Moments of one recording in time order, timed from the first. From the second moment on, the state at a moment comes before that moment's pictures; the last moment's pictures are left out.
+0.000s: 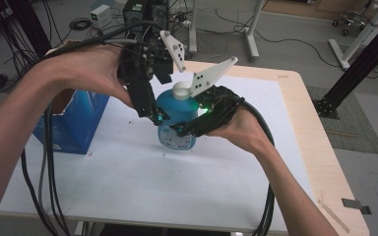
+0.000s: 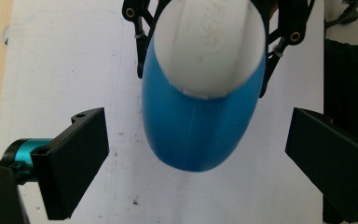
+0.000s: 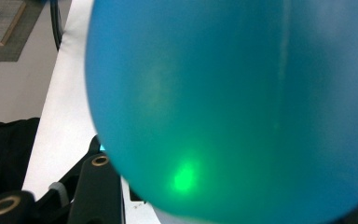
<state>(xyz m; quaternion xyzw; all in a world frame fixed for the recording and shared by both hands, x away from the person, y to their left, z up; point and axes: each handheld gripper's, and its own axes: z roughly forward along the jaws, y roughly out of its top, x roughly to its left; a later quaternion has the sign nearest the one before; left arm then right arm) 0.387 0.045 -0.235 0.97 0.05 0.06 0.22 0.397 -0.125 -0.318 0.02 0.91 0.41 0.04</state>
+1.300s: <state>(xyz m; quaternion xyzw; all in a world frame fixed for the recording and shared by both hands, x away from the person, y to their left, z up) 0.390 0.024 -0.243 0.98 0.04 0.05 0.21 0.395 -0.122 -0.319 0.02 0.91 0.40 0.04</state>
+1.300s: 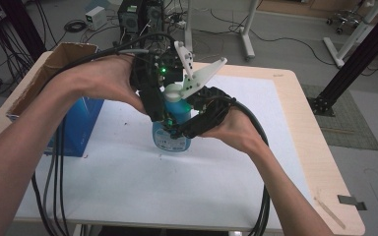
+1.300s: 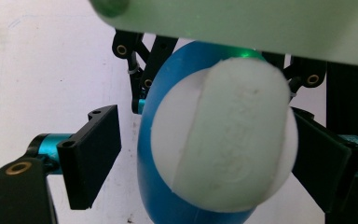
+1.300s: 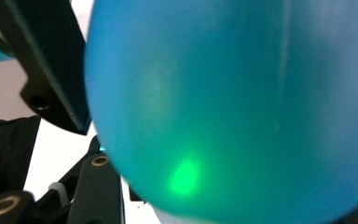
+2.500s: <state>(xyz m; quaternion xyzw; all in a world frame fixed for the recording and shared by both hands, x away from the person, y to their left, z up) 0.388 0.022 -0.244 0.98 0.02 0.05 0.20 0.393 -0.121 -0.322 0.01 0.91 0.40 0.03</state>
